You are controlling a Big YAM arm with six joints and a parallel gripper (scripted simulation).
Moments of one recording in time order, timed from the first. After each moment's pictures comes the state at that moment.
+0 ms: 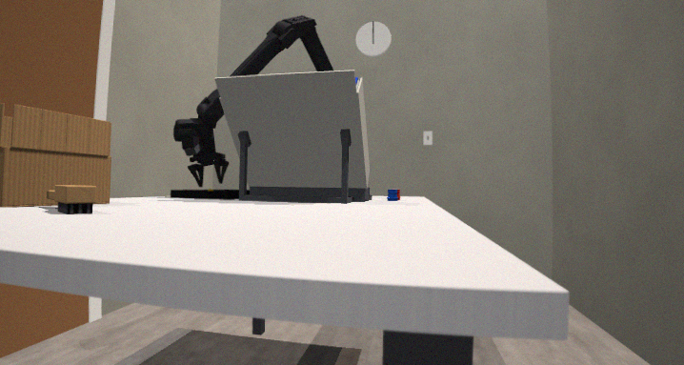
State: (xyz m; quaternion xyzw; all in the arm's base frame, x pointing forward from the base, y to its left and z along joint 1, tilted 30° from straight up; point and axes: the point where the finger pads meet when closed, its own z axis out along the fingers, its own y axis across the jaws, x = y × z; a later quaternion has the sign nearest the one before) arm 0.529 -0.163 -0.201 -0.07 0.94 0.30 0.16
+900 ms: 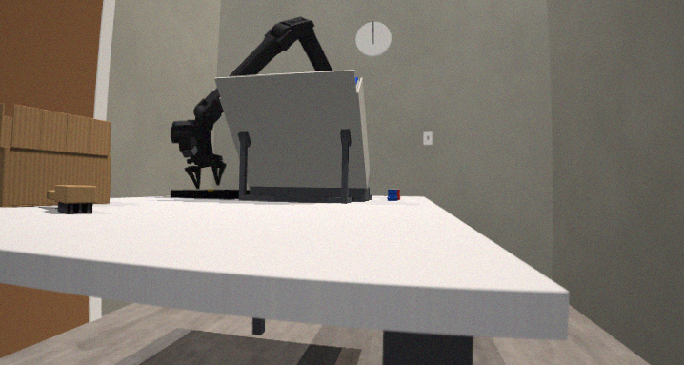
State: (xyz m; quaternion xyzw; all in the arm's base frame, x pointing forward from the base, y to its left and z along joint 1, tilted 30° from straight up) arm 0.536 -0.167 -0.208 -0.07 0.94 0.30 0.16
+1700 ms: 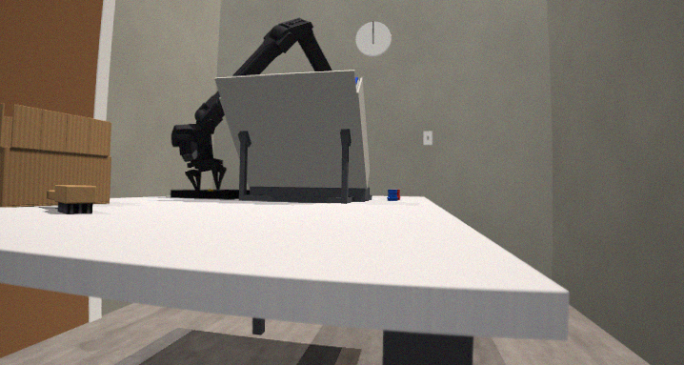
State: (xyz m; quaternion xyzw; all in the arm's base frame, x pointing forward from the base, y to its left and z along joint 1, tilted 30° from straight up) arm 0.539 -0.161 -0.220 -0.07 0.94 0.29 0.17
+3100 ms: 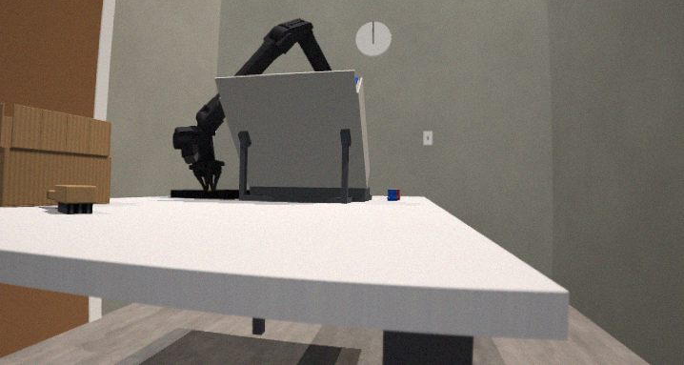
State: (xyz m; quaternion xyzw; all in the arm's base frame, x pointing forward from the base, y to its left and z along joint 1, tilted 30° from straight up) arm 0.534 -0.155 -0.225 -0.07 0.94 0.30 0.16
